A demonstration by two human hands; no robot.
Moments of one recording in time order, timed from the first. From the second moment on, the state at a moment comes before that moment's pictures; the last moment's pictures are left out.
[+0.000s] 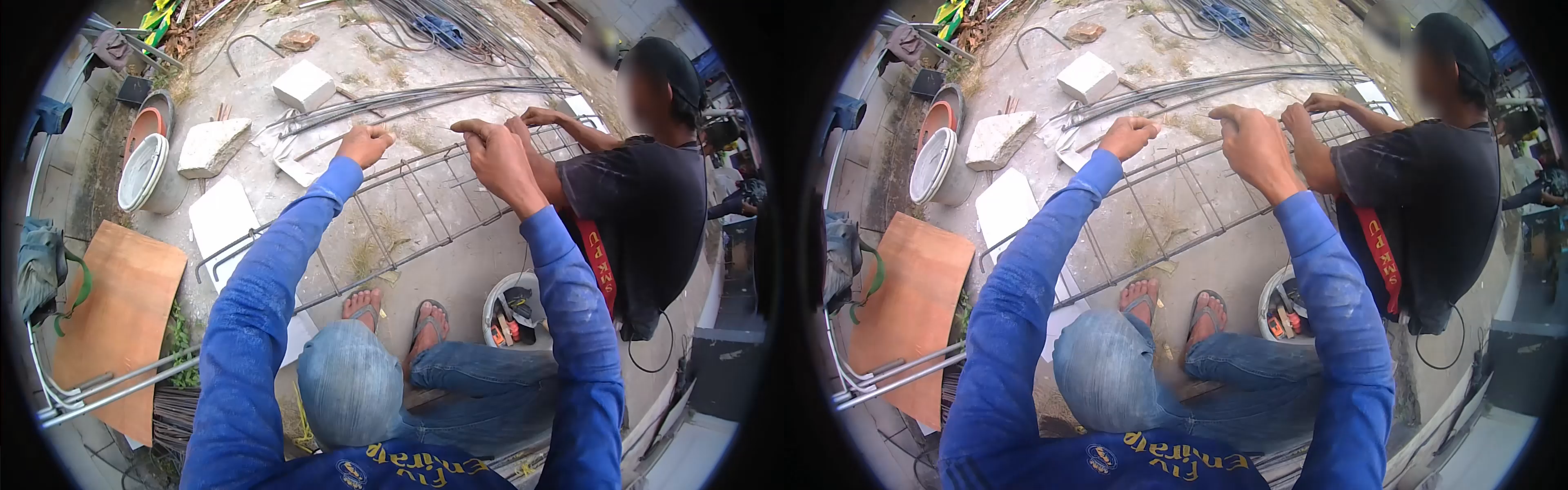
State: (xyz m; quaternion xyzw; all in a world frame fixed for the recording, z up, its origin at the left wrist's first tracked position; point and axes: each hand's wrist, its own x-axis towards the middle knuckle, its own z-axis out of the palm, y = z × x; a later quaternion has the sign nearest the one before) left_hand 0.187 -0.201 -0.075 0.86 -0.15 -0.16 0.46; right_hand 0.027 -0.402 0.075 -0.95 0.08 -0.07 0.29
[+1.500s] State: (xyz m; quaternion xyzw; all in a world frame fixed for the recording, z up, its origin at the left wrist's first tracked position) left_hand 0.192 -0.235 -0.206 0.88 -0.33 -0.17 0.30; right_hand 0.145 -0.445 -0.155 -0.98 0.06 0.11 0.16
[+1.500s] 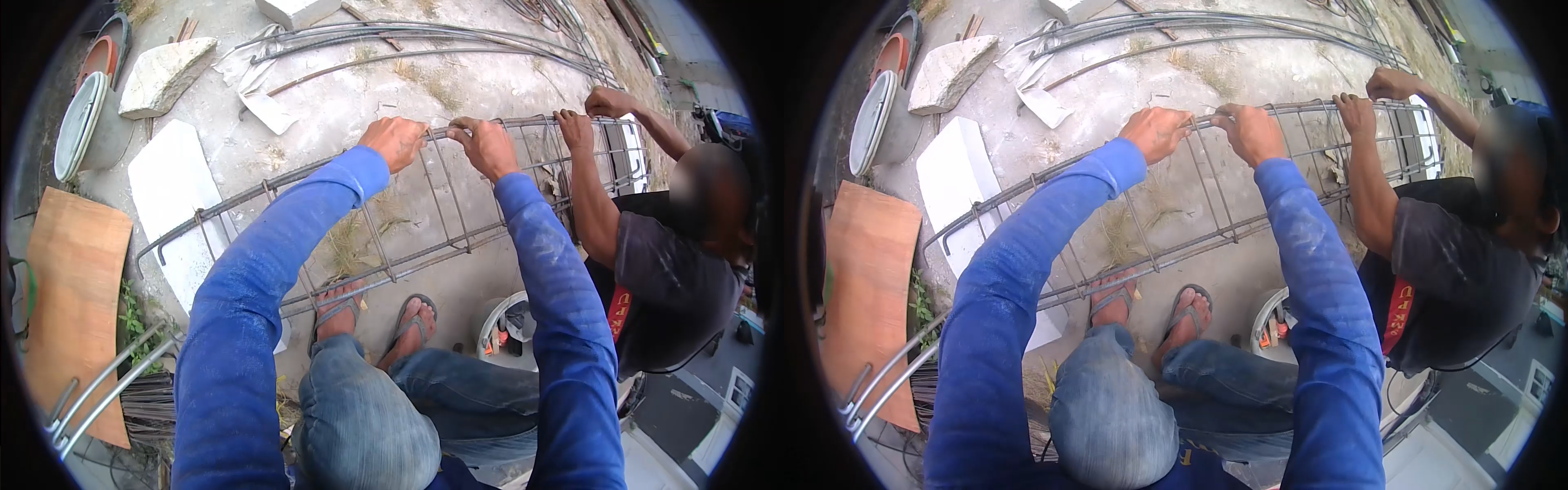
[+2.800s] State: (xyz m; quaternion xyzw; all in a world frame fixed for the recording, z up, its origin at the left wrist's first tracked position) left_hand 0.242 -0.239 -0.218 0.56 -0.07 -0.58 0.59; right_hand 0.219 -0.387 -0.119 -0.96 -0.17 0.19 -0.14
